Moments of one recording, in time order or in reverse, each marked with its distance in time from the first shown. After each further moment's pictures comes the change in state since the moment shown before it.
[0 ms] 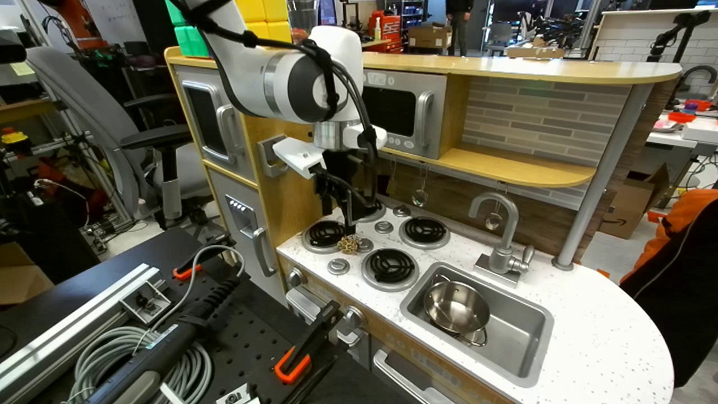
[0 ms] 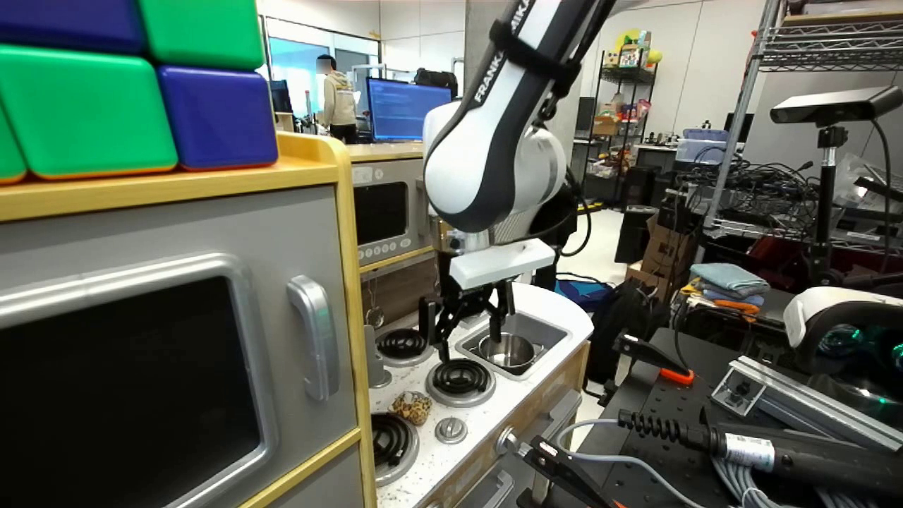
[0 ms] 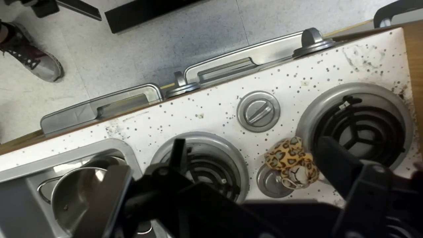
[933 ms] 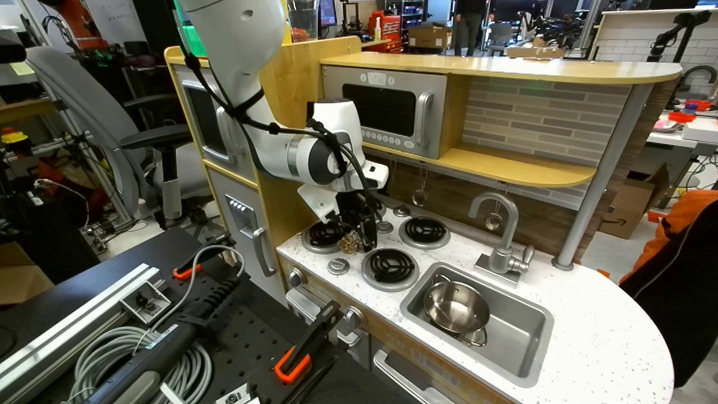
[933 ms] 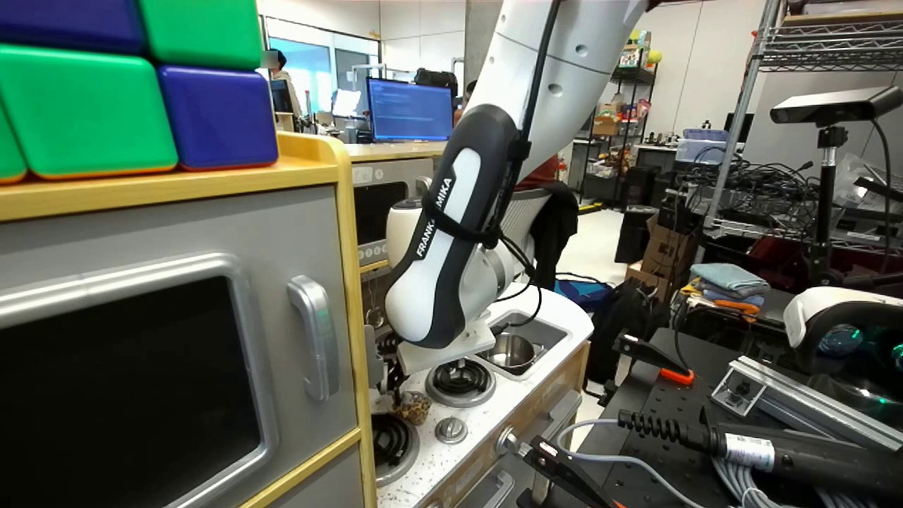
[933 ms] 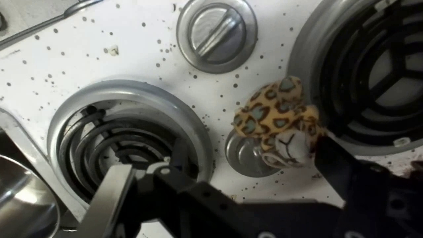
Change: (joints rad) arm 0.117 0.402 -0.076 0.319 0.038 0.257 0.123
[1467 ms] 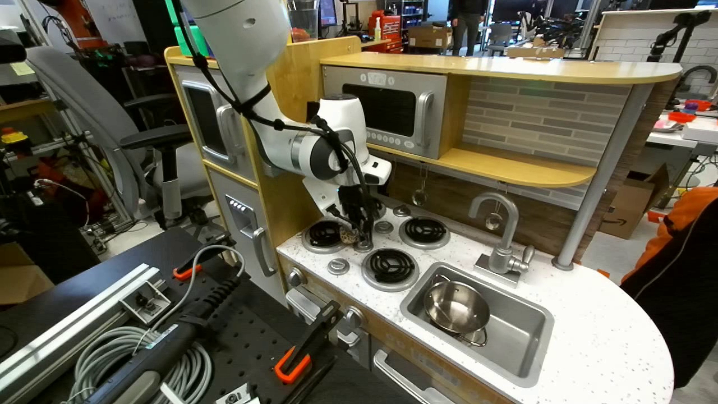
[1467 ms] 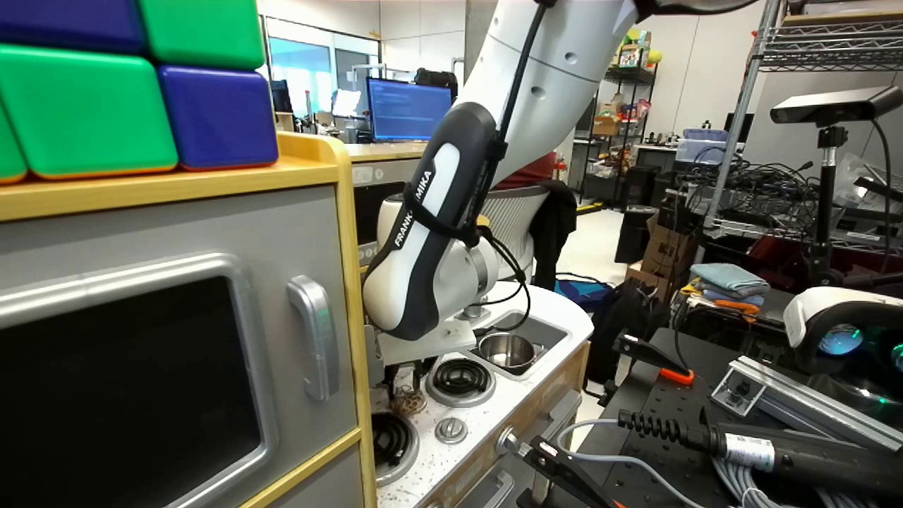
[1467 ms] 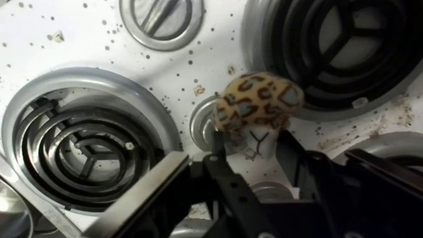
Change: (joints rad) arm -0.015 0.026 0.029 0.077 0.092 -0.011 0.000
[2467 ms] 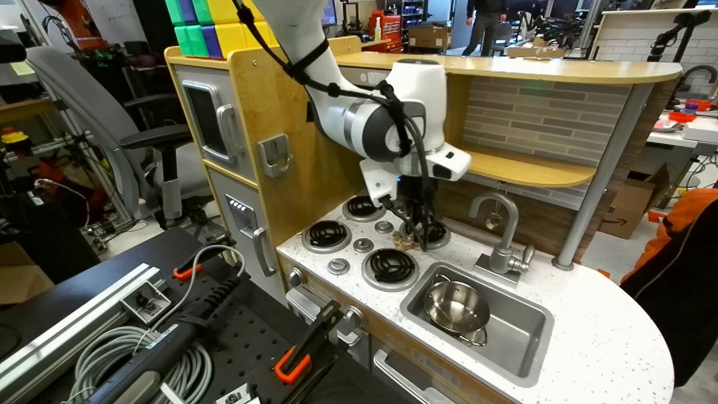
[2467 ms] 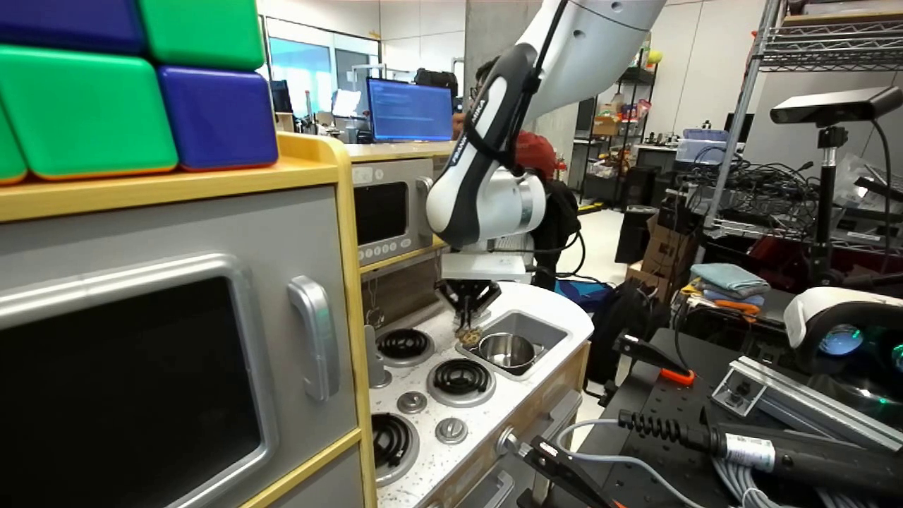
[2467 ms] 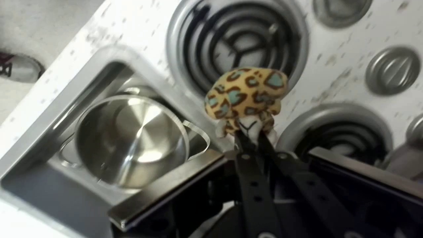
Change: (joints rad) arm -0.172 -0.146 -0.079 -0.063 0.110 -0.114 -0.036
